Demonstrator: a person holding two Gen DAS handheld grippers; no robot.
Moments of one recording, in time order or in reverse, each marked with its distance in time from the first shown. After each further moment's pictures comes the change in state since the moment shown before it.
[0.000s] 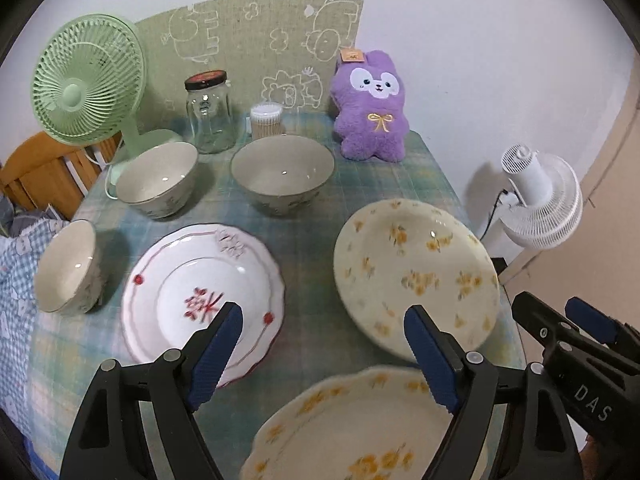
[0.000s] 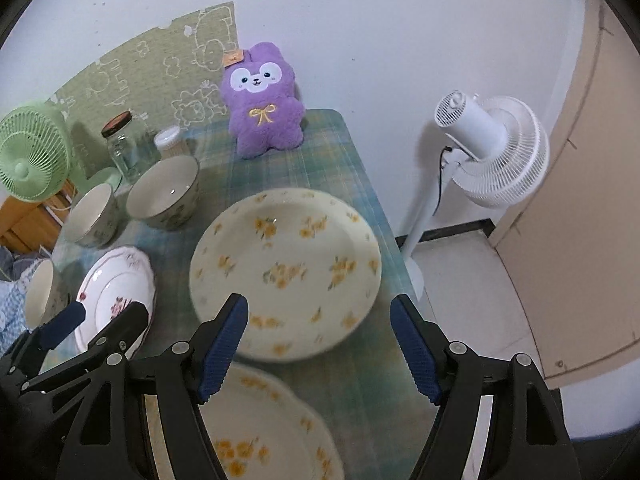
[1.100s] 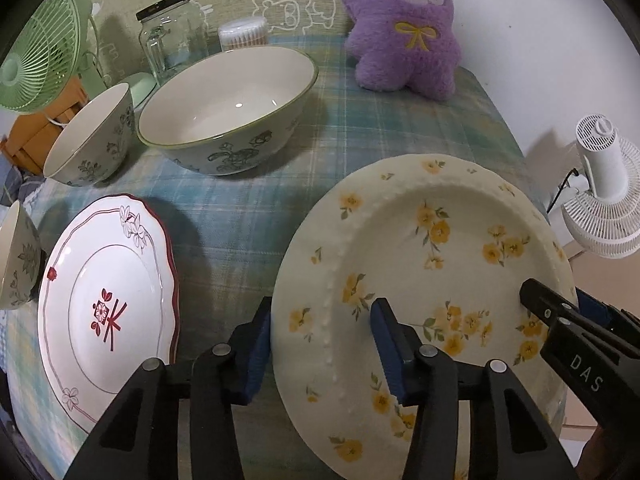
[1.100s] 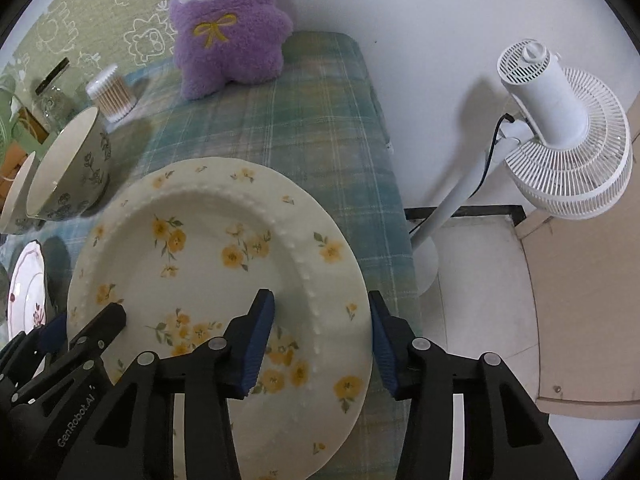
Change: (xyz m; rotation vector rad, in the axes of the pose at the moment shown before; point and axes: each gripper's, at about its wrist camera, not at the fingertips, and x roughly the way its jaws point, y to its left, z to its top) left arm 0.132 -0.049 0.023 -0.075 0.200 0.147; right arm 0.165 -0.037 0.040 -0.106 0.223 0.051
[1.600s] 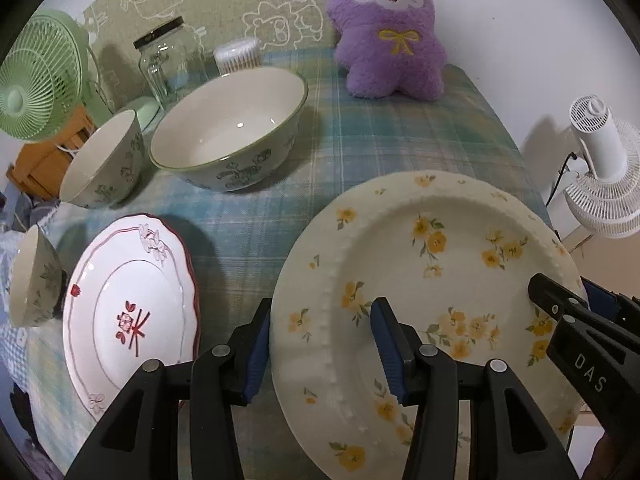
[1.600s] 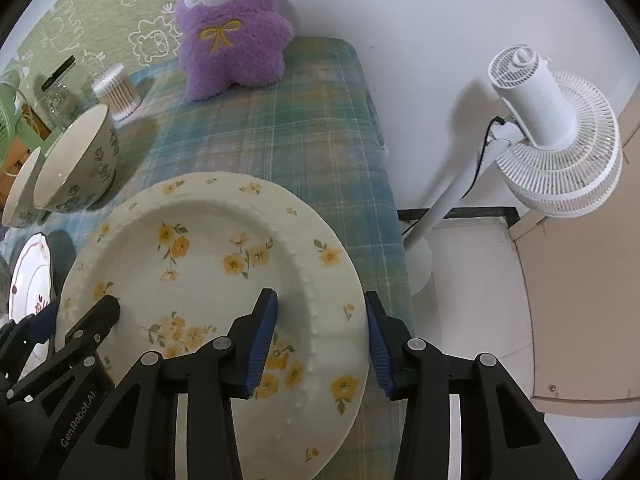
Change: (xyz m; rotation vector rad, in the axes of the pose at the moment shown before) left arm -0.018 -0.005 -0.003 0.077 -0.029 0.048; right arm -0.018 0.001 -0.009 -0.002 -0.012 -0.024
